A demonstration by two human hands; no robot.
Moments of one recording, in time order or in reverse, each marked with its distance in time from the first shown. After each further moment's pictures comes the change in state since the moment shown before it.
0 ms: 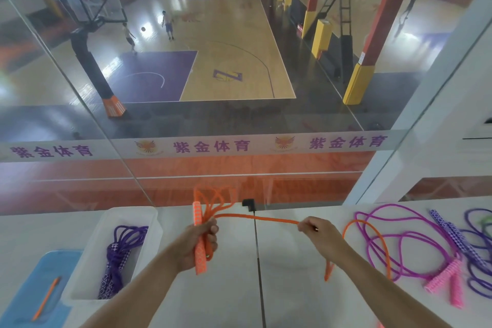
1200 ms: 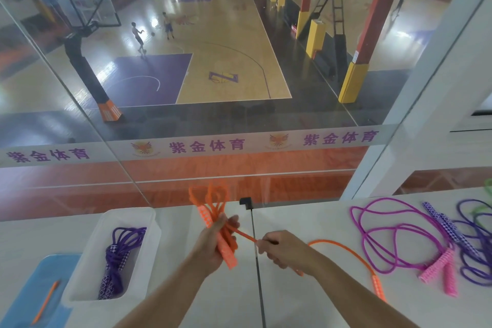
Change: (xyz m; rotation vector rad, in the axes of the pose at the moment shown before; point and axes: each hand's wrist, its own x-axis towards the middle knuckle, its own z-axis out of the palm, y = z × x) left_hand 0.007 -0.039 0.048 -0.060 0.157 0.140; right_hand -0.040 -0.065 0.045 0.244 -0.421 0.116
